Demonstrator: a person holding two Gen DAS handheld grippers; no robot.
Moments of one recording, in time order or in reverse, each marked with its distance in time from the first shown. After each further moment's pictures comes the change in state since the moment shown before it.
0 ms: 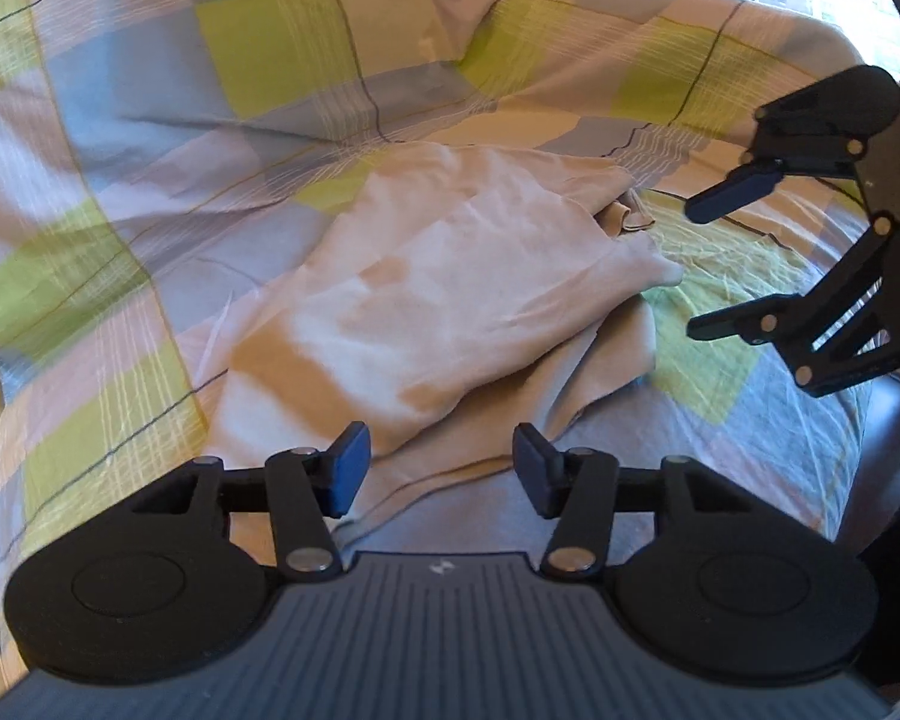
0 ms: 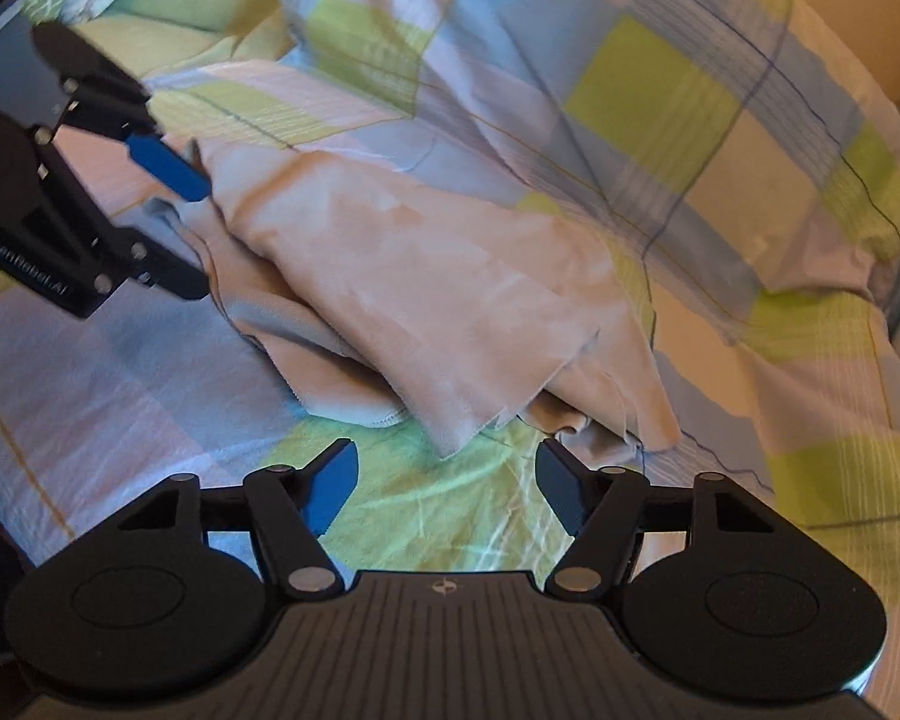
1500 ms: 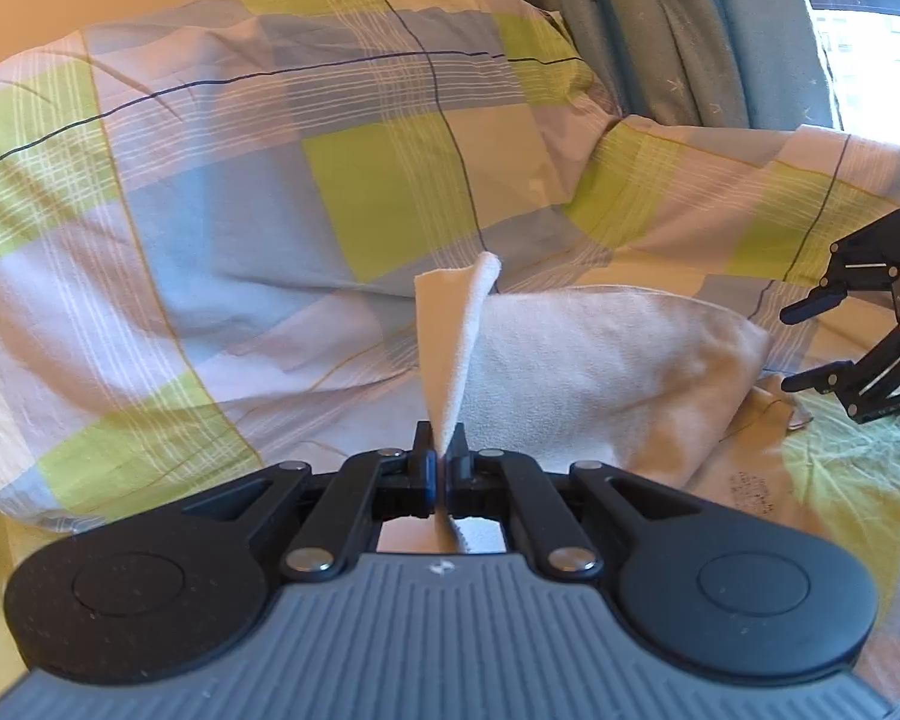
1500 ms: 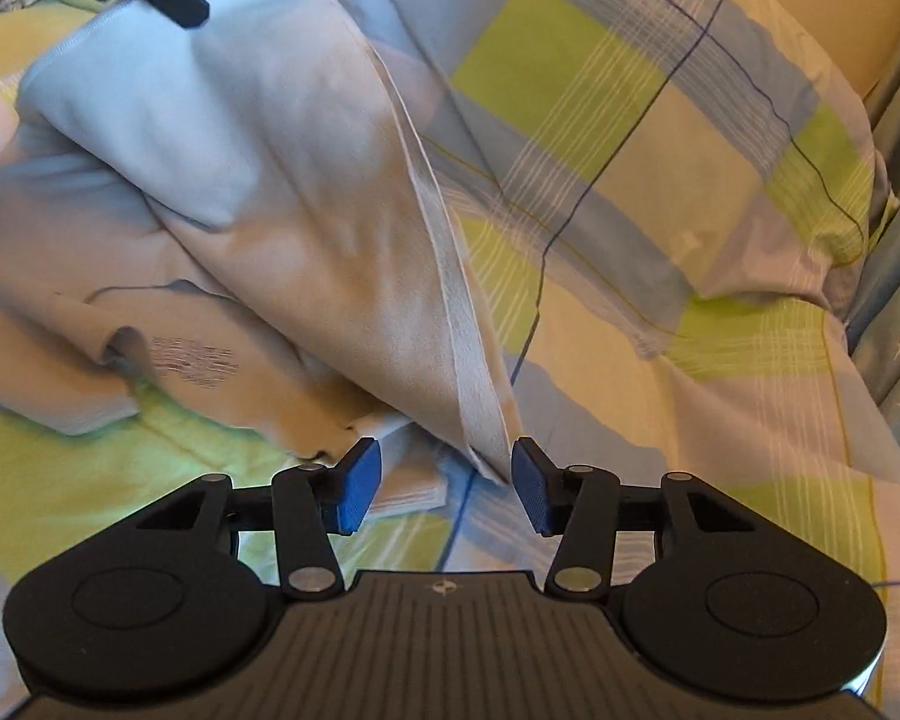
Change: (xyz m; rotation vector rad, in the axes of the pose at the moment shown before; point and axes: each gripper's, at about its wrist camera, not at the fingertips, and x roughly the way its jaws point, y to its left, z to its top) left arm 0.008 0.099 0.066 -0.035 -0.221 0.133; right arm 0.064 -0.095 -0.010 -0.005 -0.009 -0.118
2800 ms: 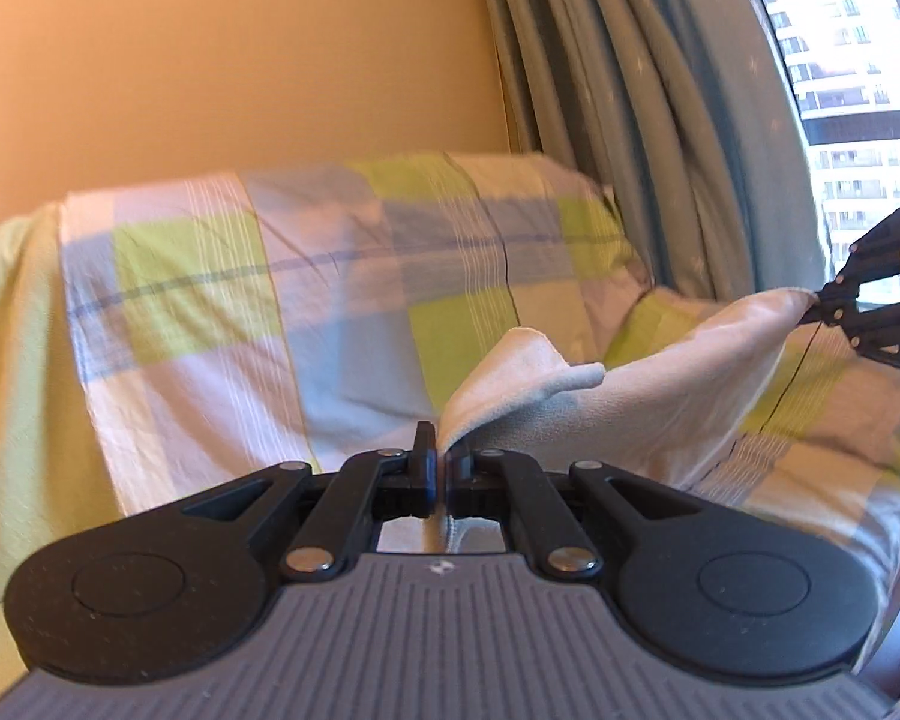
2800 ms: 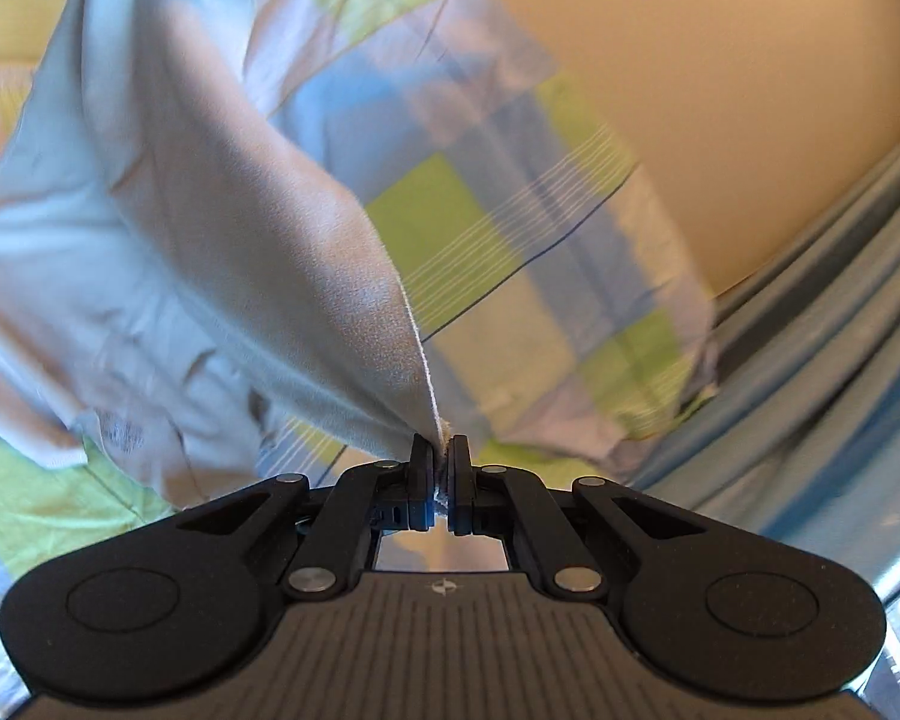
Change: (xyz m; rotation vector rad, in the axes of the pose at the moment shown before) left arm -0.189 0.006 0.032 -0.132 -0.266 0.100; right arm -0.164 -0.005 0.033 -0.218 -0.180 -0.337
